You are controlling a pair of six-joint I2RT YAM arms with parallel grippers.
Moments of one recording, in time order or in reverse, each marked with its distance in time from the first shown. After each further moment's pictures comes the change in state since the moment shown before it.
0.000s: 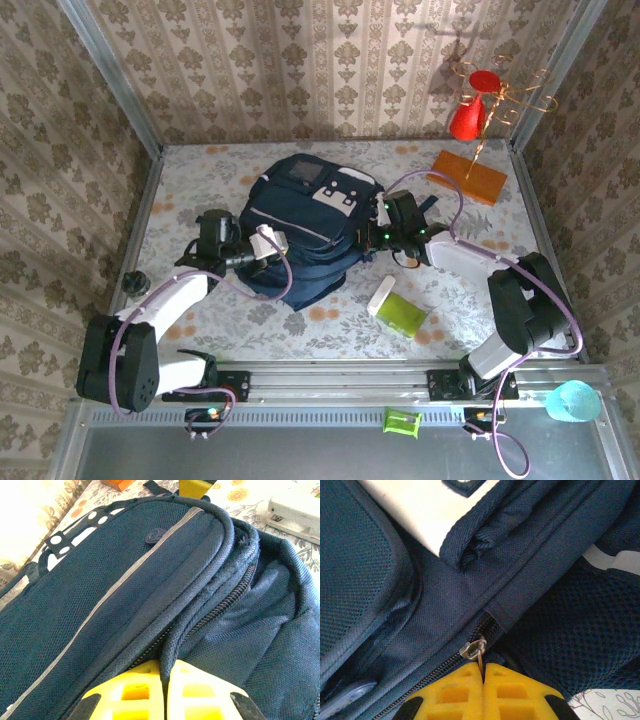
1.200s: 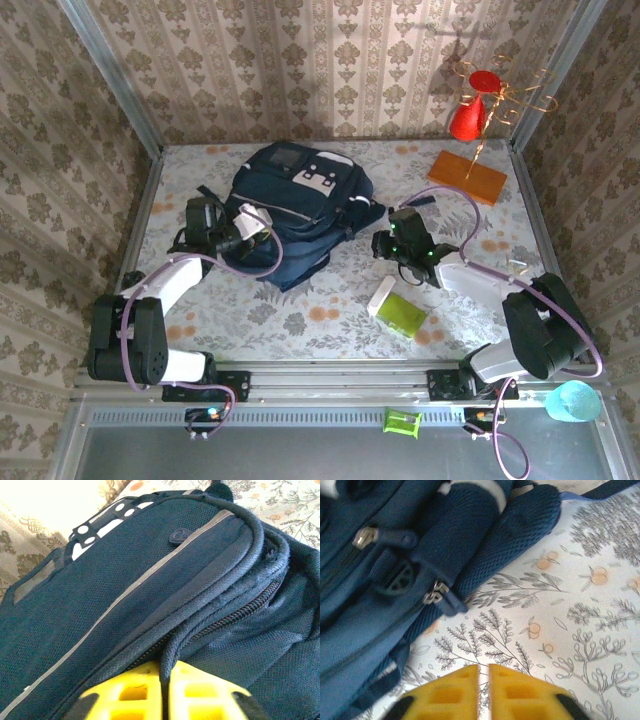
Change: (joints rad) left arm 0.140 0.123 0.071 0.105 -0.030 -0.074; right arm 0.051 -0.142 -0.171 0.095 0.240 0.092
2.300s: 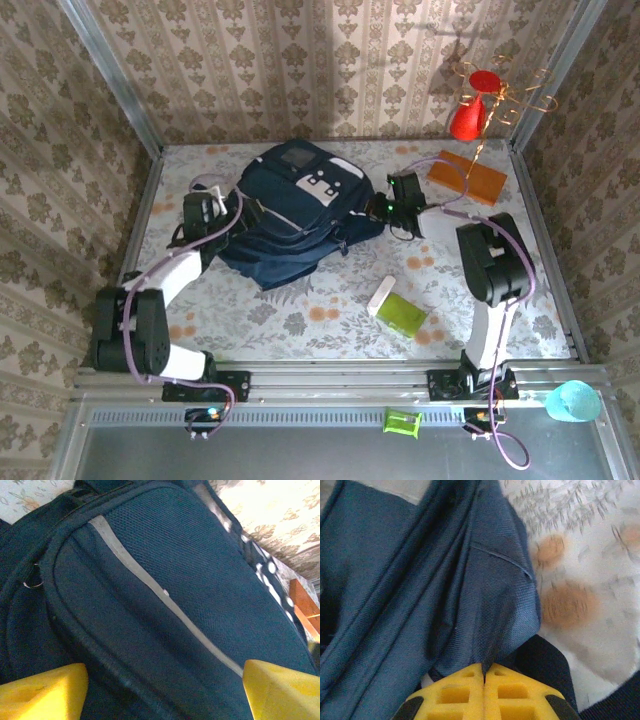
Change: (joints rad) left arm 0.017 0.076 0.051 0.063 -0.312 -1.346; right arm -0.189 0.454 0.341 0.121 -0.274 0.128
